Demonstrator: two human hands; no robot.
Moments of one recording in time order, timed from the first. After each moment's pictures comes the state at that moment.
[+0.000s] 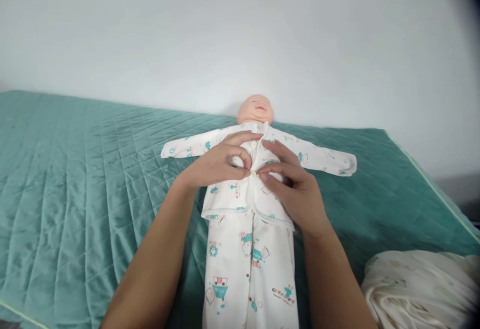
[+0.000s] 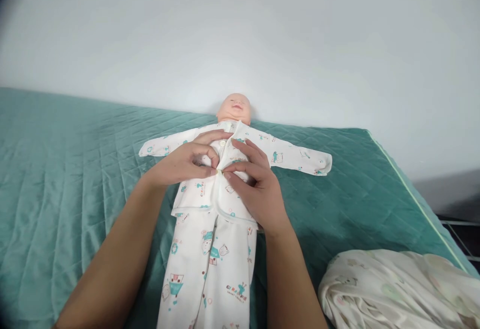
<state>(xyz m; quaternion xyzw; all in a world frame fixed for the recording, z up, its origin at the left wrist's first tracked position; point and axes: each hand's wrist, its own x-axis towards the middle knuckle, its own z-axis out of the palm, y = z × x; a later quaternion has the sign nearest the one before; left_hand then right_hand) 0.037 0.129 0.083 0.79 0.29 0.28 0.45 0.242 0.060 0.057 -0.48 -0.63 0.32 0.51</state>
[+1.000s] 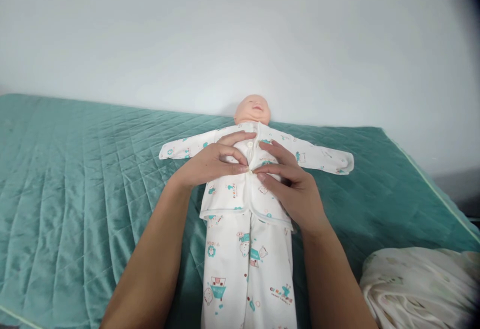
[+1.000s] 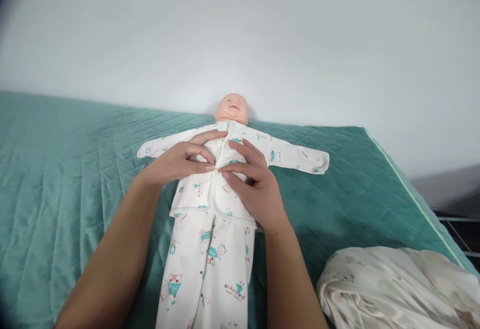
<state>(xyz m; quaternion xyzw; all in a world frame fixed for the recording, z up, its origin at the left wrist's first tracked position) 0.029 0.132 0.082 0.76 0.29 0.28 0.50 0.246 0.062 0.055 -0.46 -0.65 0.31 0.51</state>
